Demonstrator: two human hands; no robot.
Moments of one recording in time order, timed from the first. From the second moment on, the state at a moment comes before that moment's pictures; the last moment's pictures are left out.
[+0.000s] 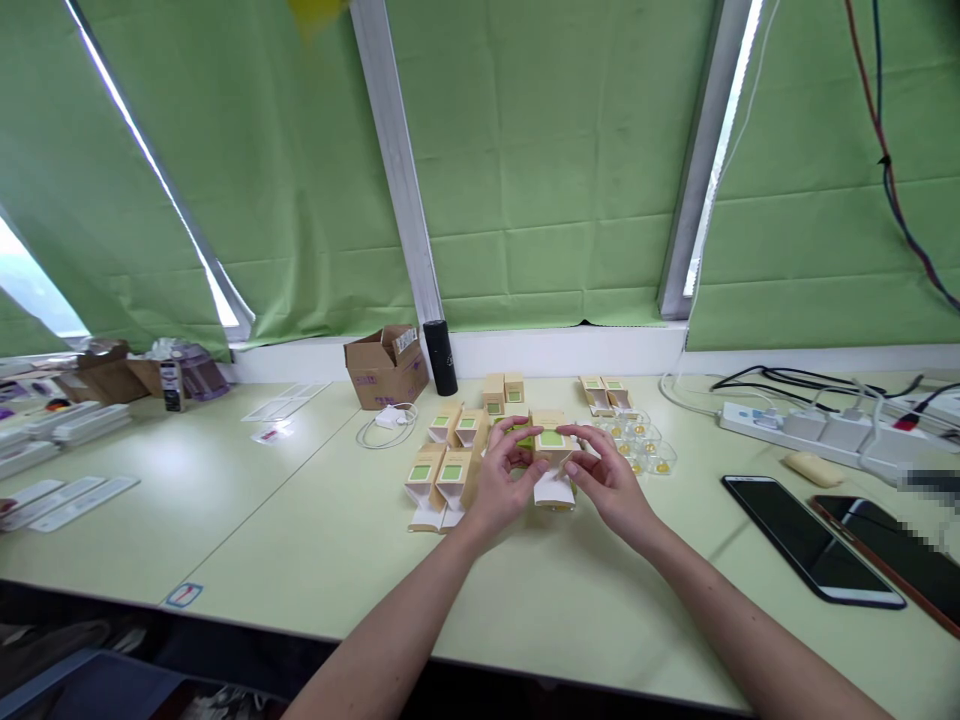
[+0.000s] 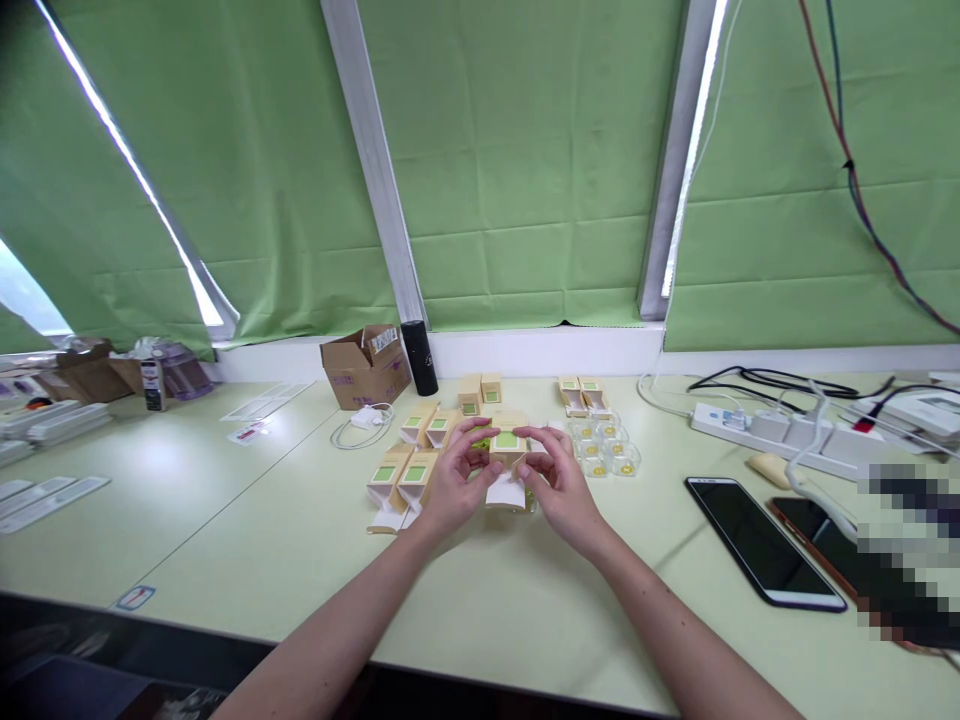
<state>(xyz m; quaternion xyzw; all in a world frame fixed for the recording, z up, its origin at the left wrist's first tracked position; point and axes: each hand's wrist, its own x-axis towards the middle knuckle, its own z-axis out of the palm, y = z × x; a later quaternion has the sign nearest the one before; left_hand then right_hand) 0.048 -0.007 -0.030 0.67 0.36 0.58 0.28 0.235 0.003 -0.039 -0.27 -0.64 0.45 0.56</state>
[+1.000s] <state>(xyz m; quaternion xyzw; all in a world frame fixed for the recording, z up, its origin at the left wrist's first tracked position) 0.051 -0.009 -0.034 0.69 0.36 0.57 0.25 0.232 0.005 -0.043 -0.30 -0.63 0.44 0.56</state>
